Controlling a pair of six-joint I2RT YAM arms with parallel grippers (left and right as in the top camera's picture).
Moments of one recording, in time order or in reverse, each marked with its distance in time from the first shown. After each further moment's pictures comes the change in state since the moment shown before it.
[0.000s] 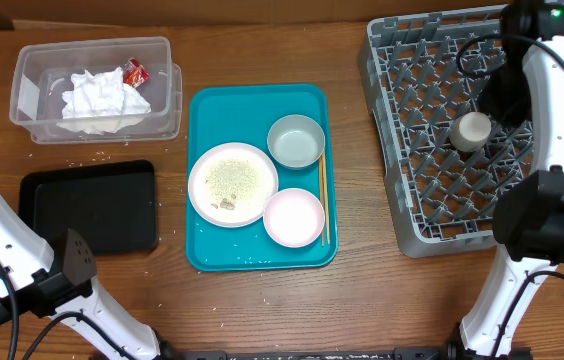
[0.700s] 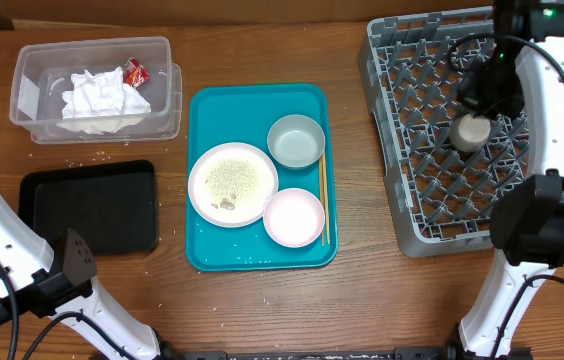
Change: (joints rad) left arm 0.000 0.000 0.000 0.000 0.000 0.000; right arm 0.031 -0.032 -0.090 0.113 -0.235 -0.022
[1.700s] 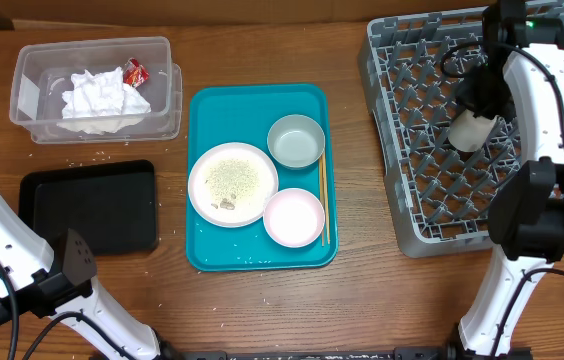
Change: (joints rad) left arm 0.000 0.000 0.000 0.000 0.000 0.000; right arm -0.001 0.041 -0.083 0.184 0.170 0.028
